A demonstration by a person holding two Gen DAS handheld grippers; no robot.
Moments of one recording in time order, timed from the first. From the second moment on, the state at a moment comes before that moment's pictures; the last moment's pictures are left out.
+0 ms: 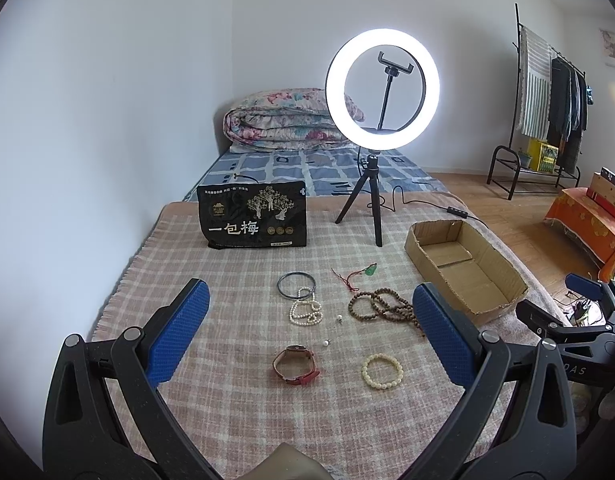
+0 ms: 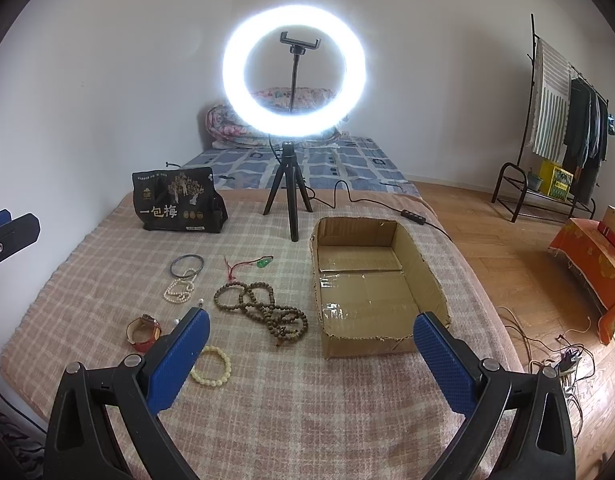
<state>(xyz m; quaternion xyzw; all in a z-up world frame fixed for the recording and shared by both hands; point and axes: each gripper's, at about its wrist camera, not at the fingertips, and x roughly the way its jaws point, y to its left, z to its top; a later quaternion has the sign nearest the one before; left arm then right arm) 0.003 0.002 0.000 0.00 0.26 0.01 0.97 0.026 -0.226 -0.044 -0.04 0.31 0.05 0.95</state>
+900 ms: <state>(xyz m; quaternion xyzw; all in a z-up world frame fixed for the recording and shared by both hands) 0.078 0.062 -0.086 -0.03 0.40 0.08 0.91 0.063 -0.181 -0.104 -0.11 0.39 0.12 0.91</state>
